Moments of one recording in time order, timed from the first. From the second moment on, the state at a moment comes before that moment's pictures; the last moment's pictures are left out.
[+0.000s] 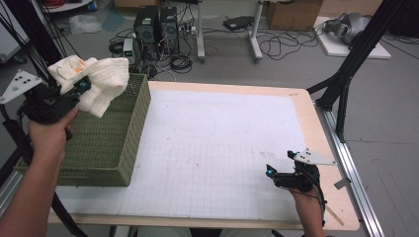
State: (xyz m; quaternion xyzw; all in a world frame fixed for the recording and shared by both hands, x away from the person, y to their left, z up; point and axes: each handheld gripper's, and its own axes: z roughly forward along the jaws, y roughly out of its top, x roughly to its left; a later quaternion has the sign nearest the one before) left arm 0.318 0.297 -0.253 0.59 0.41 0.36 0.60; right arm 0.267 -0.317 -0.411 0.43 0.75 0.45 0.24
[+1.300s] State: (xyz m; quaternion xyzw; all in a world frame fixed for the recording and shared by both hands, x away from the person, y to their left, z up) left arm 0.341 0.054 -0.344 0.73 0.25 0.16 0.61; right arm 0.268 -0.318 -0.411 0.43 0.75 0.43 0.24
